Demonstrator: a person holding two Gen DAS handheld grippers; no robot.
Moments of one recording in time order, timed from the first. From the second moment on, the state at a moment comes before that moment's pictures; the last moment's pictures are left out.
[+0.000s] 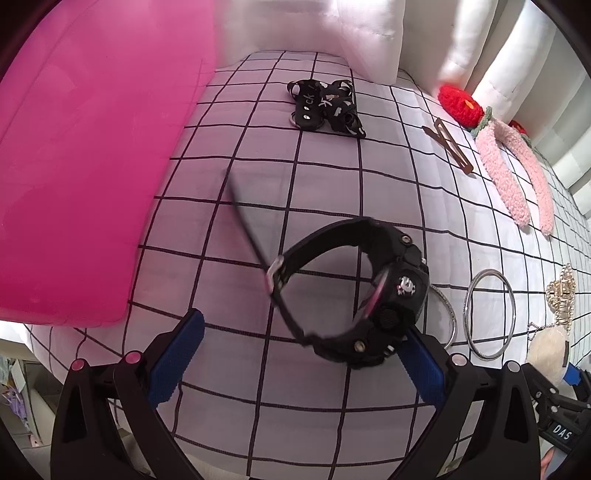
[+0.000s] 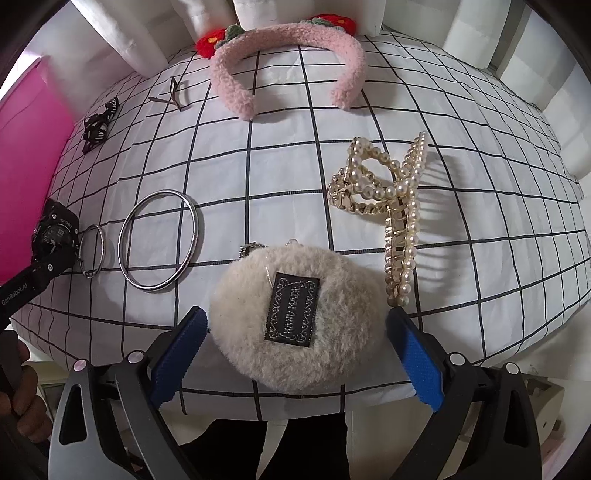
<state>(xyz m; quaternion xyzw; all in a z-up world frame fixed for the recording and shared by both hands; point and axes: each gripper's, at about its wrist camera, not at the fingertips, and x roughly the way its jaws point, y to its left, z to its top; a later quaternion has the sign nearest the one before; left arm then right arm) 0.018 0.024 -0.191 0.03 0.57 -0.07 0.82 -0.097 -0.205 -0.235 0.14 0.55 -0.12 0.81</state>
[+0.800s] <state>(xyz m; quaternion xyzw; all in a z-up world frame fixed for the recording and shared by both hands) 0.012 0.022 -0.181 0.02 0.56 -0.10 0.82 -0.101 -0.206 -0.217 0.13 0.53 -0.10 0.83</state>
